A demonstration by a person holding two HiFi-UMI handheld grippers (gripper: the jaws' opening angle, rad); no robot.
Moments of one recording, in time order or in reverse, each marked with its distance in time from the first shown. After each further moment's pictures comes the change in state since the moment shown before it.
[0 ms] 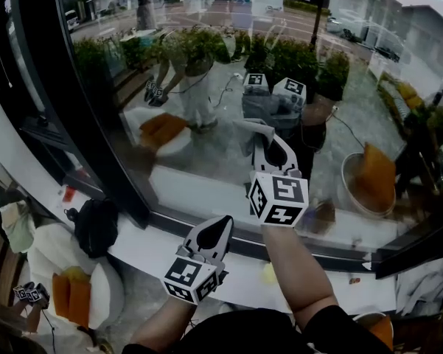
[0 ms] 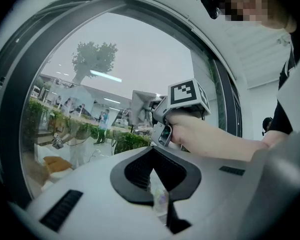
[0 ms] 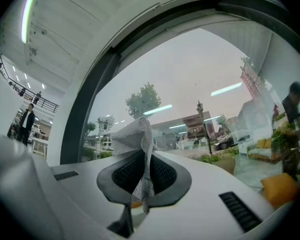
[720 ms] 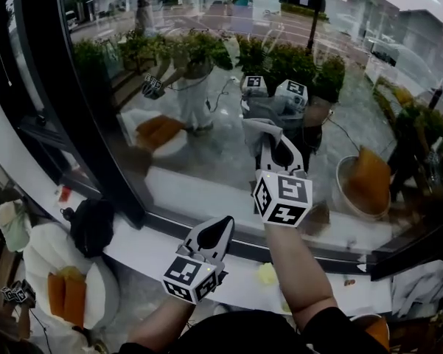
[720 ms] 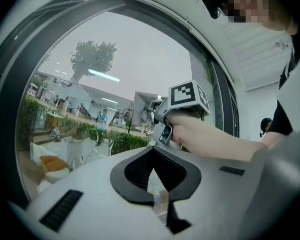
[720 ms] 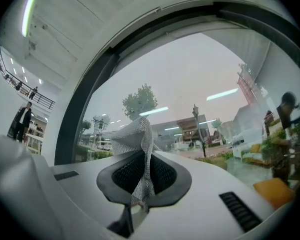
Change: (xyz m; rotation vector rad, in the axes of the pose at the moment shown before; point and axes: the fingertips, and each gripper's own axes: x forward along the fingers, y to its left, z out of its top) left arm -0.002 -0.010 0.000 -0.012 -0.010 -0.032; right arm -0.012 -0.018 0.010 -0.034 -0.012 -0.061
